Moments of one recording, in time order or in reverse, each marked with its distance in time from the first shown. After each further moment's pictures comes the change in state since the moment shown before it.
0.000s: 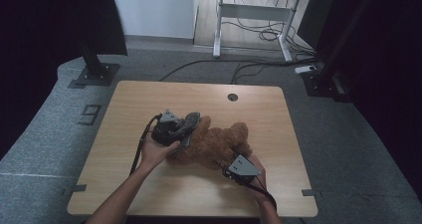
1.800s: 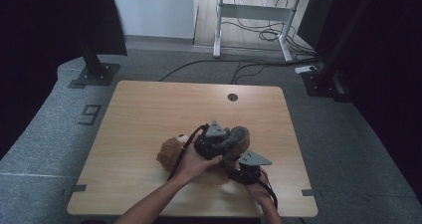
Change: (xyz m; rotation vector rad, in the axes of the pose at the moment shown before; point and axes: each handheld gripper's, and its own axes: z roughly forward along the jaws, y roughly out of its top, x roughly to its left) left arm -0.112 0.037 0.032 -0.056 -0.182 0.137; right arm -0.014 0.000 -0.011 0.095 0.121 0.358
